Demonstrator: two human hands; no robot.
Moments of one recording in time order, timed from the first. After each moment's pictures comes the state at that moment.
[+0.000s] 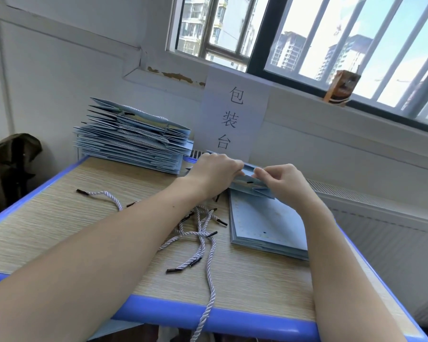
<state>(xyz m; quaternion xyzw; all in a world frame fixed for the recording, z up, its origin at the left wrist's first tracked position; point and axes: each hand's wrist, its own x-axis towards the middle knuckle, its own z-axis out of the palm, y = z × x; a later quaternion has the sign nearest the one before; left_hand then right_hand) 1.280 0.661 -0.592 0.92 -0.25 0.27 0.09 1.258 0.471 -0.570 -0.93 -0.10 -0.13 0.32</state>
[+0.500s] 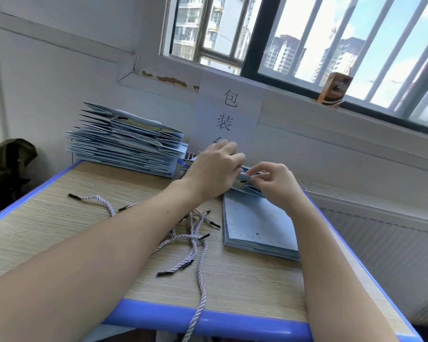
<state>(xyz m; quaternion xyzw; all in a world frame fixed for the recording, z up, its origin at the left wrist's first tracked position) 1.281 0.654 -0.592 0.84 -0.31 0.41 0.16 1.267 0.472 -0.576 -0.91 -0.10 -0.16 0.36</state>
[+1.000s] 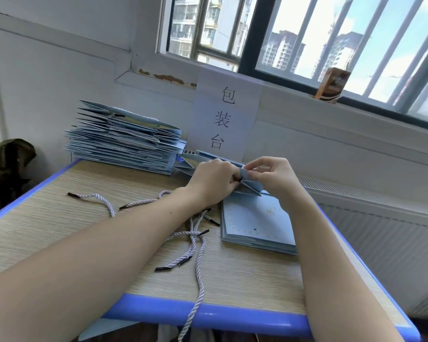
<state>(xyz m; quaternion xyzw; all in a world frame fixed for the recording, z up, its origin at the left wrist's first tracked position) 1.274 0.642 -0.605 0.90 -0.25 0.27 0.22 1.264 0.475 -0.570 -0.87 -0.06 -0.13 0.47</state>
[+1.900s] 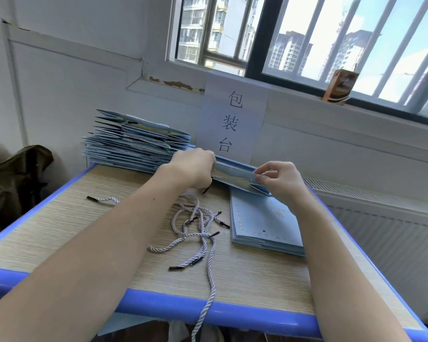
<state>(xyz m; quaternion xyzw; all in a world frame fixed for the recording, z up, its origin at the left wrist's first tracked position) 1.260 0.694 -0.564 0.98 -0.11 0.12 0.09 1.265 0.475 -0.575 -0.90 -0.06 -0.17 0.40</state>
